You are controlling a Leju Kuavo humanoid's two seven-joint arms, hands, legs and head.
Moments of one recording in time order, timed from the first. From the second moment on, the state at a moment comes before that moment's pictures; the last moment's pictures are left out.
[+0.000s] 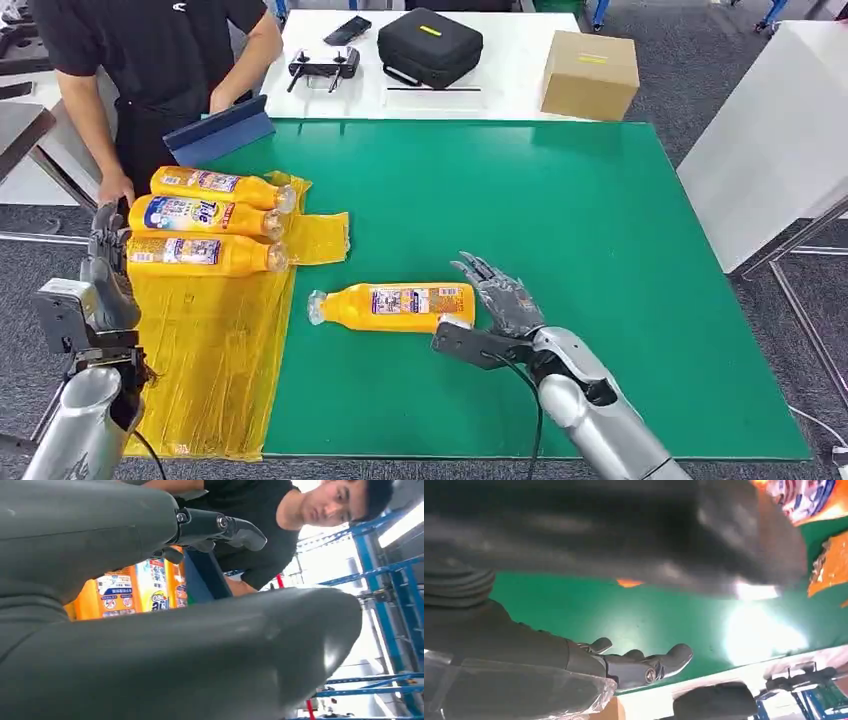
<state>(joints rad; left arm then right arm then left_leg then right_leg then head) -0.24 0.19 -0.06 -1.28 0.08 0.15 -0.43 -0.31 -0.15 0.50 -1.37 0.67 0.02 -0.01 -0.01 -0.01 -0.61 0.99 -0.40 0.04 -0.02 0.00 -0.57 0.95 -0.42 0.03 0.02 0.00</state>
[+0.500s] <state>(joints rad) -0.24 0.16 -0.04 -1.30 0.04 0.17 -0.40 -0.35 -0.14 0.63 -1.33 0.72 0.07 0.02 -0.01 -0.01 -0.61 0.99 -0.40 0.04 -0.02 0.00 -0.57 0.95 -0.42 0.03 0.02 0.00</state>
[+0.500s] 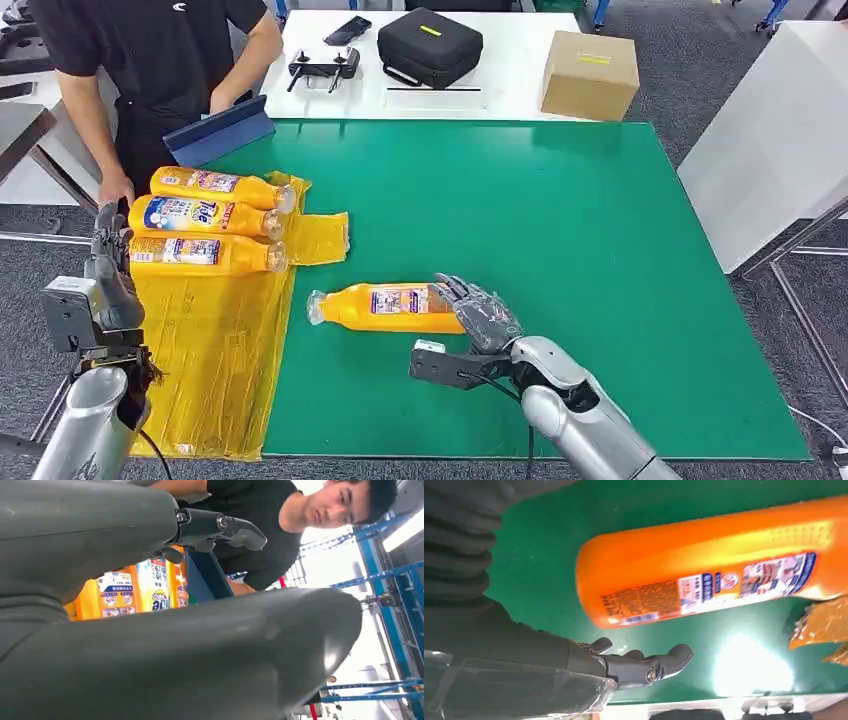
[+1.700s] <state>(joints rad) -0.23 0.13 -0.02 -1.31 0.04 0.16 -0.37 -0.53 0.04 0.82 -1.06 1.06 -0.03 0.18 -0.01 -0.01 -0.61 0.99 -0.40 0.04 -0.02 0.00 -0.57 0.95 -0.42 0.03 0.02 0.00</state>
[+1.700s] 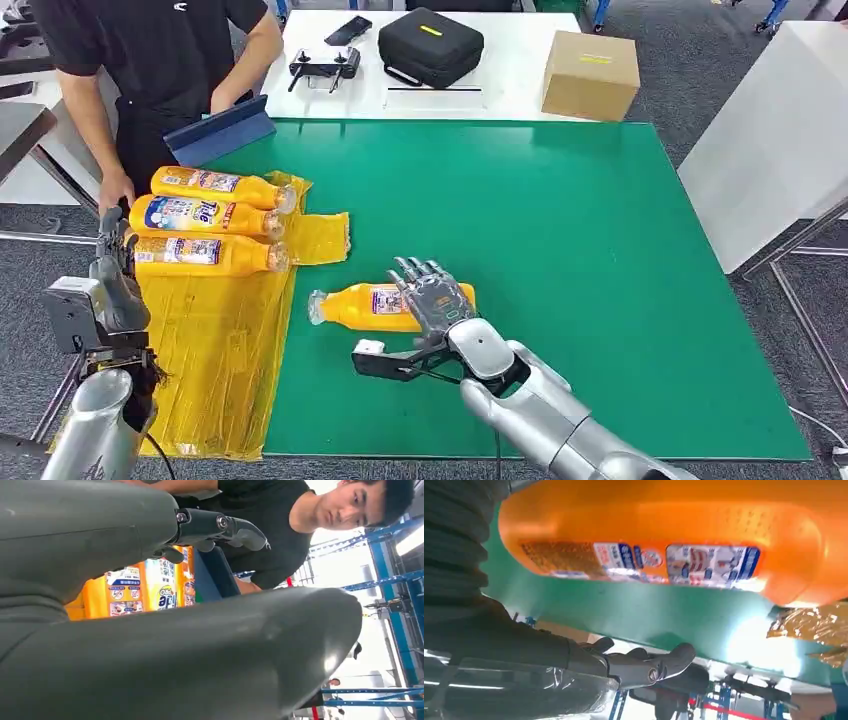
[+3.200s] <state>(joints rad) -0.23 0.13 -0.02 -1.28 0.05 0.16 -0.37 -0.60 0.09 0.81 -0.77 1.12 -0.05 0.26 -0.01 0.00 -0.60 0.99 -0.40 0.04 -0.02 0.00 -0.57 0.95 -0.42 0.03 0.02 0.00</state>
